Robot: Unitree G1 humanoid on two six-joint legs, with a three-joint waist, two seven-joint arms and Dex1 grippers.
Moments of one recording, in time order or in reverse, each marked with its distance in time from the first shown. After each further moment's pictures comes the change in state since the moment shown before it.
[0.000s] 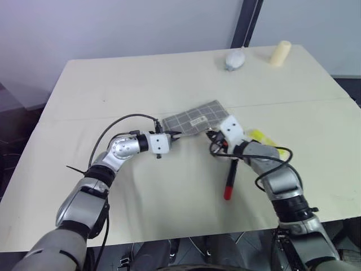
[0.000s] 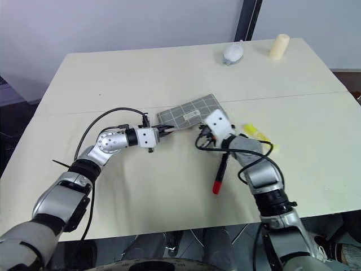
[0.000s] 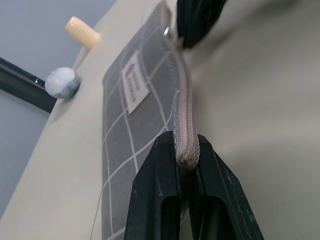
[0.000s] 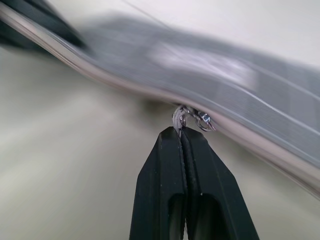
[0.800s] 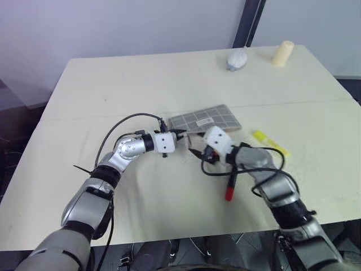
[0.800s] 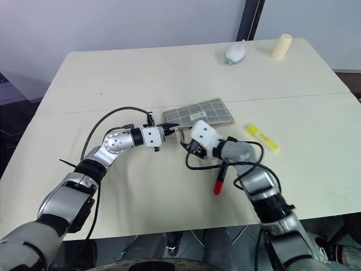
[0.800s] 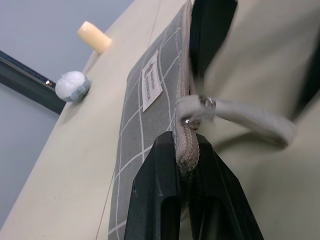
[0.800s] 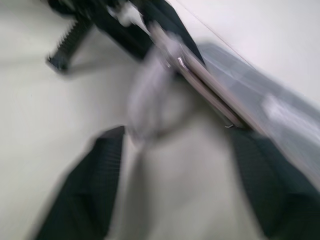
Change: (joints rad) left arm 0.011 -0.018 -0.003 -0.024 0.027 0.015 0.077; right arm 0.160 -0.095 -0.038 -0.174 -0.029 -0.045 0.091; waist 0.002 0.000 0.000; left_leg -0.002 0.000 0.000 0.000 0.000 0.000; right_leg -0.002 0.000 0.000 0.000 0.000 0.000
